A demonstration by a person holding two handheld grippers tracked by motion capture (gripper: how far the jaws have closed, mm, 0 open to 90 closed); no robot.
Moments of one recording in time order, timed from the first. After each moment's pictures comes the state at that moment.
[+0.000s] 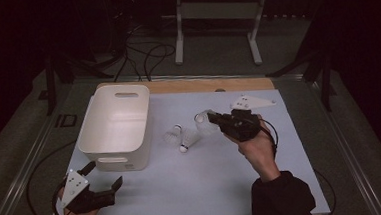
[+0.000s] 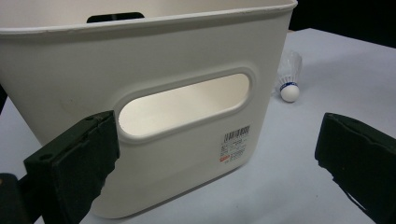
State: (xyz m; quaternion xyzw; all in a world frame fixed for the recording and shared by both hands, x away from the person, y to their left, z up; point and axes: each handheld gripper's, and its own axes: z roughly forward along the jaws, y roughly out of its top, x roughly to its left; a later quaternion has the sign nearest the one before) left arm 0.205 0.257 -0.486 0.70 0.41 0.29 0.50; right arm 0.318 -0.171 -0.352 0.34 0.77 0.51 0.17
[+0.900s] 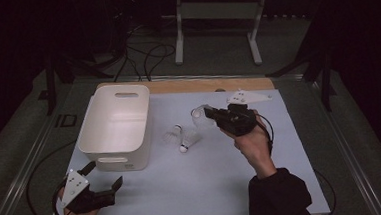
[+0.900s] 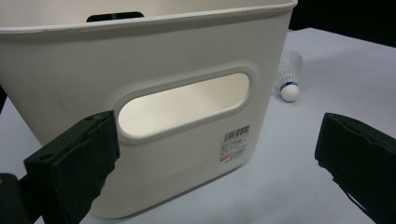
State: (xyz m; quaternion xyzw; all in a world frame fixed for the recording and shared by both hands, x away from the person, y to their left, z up) left arm 0.205 0.257 -0.486 0.70 0.41 0.29 0.50; right arm 0.330 -0.163 -0.349 0.34 0.77 0.52 0.17
